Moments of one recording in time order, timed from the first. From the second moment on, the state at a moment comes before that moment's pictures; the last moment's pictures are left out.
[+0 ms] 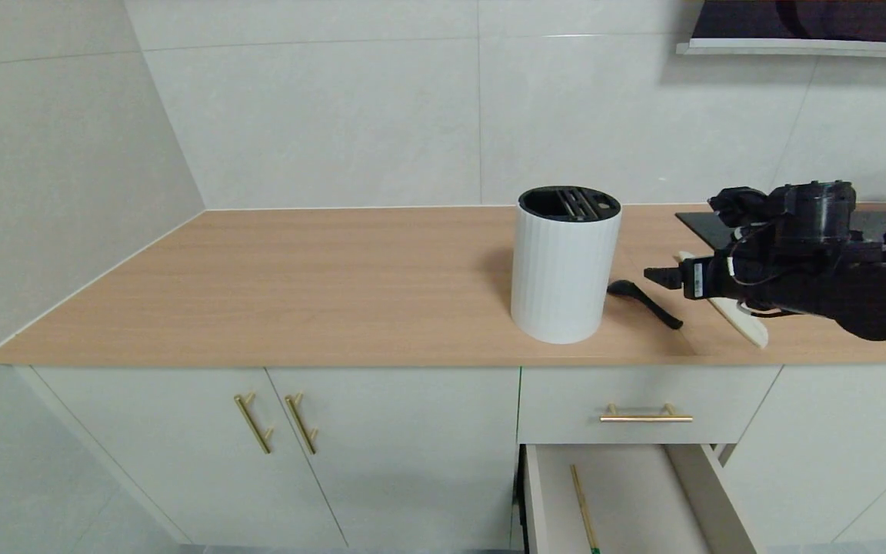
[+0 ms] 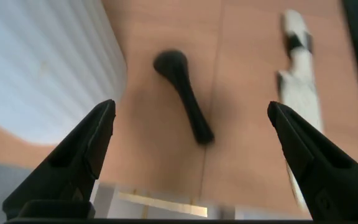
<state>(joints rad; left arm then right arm) 0.00 0.00 0.00 0.00 0.01 0.00 0.13 1.93 -1.19 -0.42 0.10 -0.05</state>
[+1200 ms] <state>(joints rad) 0.00 0.00 0.00 0.00 0.01 0.00 0.08 2.17 -1.24 -0.52 0.25 -0.15</state>
